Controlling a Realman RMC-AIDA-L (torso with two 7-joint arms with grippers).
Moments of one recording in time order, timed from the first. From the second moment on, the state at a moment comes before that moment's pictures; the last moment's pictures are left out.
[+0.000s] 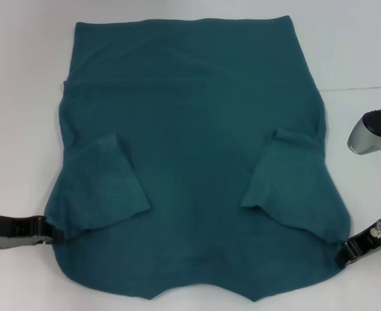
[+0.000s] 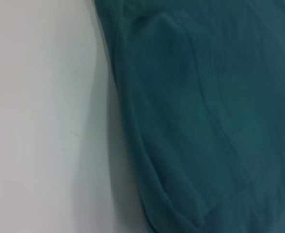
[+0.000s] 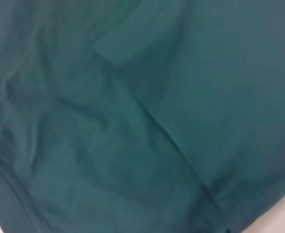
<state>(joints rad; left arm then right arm) -0.60 -2.09 0.62 0.91 2.58 1.50 -2.49 0.52 2.09 -1.18 -1.21 -2.75 -1.59 2.73</state>
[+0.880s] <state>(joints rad) -0.58 -2.07 0.60 0.96 2.62 1.63 -2.52 0.58 2.08 -1.07 -1.23 -2.75 -1.83 2.48</state>
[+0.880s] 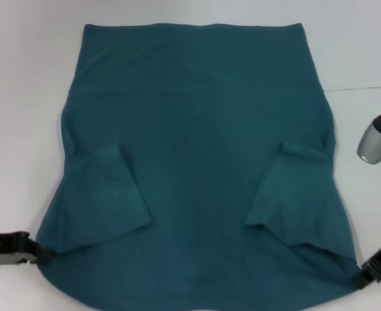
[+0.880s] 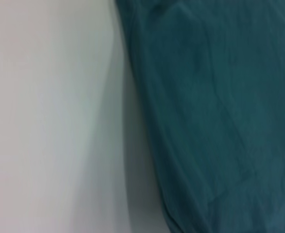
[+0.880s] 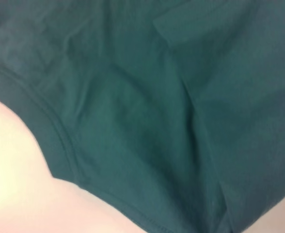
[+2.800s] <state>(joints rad) -0.60 -2.02 0.37 0.96 2.41 1.97 -2.47 0.66 1.99 -0.58 -1.14 -2.66 -1.84 2.23</state>
